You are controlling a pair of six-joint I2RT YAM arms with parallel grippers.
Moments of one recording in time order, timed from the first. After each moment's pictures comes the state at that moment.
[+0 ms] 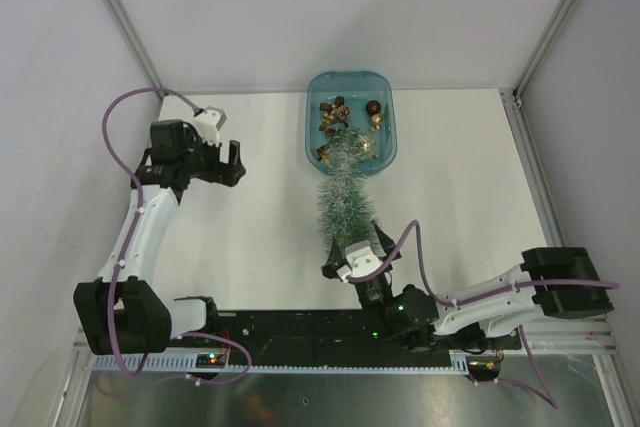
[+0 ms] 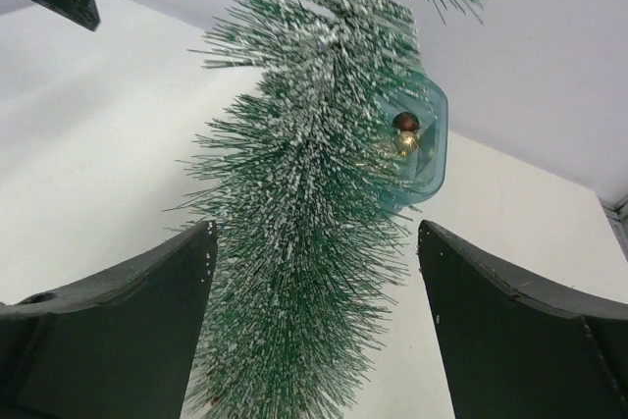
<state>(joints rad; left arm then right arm) 0.05 1.22 1.04 -0.50 0.39 0.23 1.68 1.34 0.55 1.31 1.34 -0.77</state>
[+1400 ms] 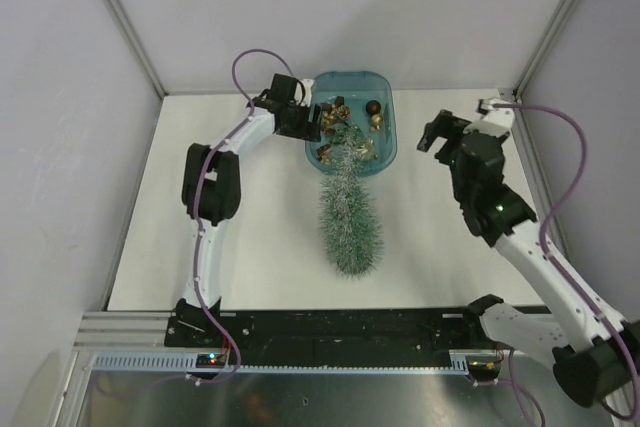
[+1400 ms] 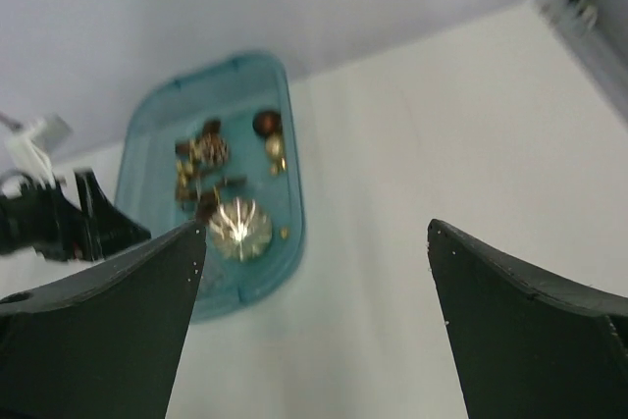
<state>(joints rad) -0.33 2.30 1.97 -0.54 0.20 -0.07 0.47 0.95 0.97 -0.11 0.57 0.37</state>
